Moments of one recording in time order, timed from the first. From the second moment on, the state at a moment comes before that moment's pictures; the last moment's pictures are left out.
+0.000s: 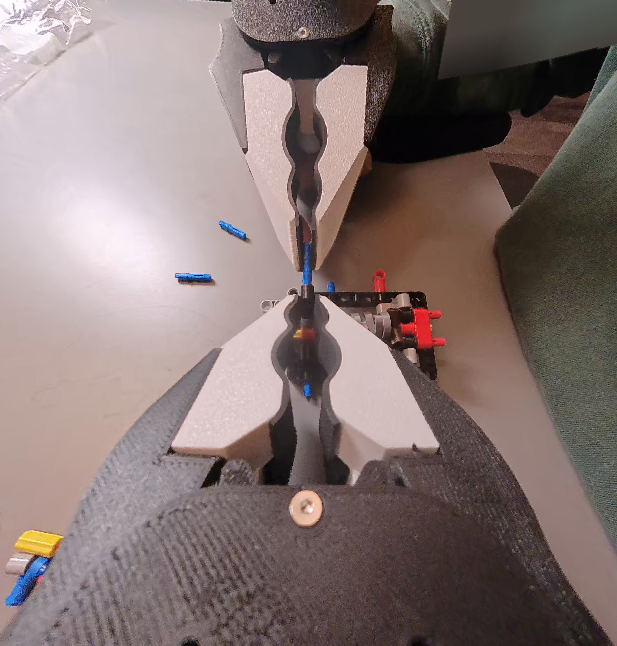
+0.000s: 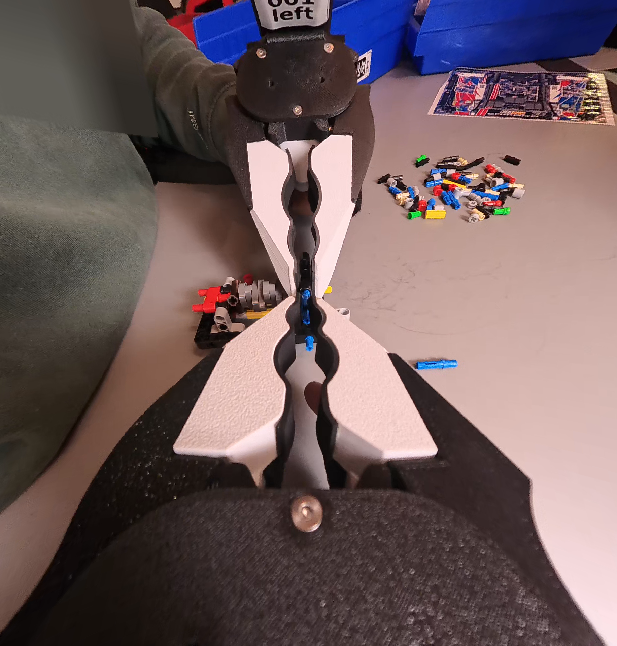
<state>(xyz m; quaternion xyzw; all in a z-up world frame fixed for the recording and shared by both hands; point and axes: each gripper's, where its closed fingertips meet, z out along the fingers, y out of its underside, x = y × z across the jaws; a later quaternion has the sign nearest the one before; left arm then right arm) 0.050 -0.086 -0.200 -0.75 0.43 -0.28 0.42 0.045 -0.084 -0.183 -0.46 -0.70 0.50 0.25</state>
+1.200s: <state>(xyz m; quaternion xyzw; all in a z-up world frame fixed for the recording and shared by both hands) 0.047 -0.082 -0.189 -0.74 0.39 -0.32 0.44 0.038 -0.080 -0.172 -0.47 -0.67 0.51 0.27</state>
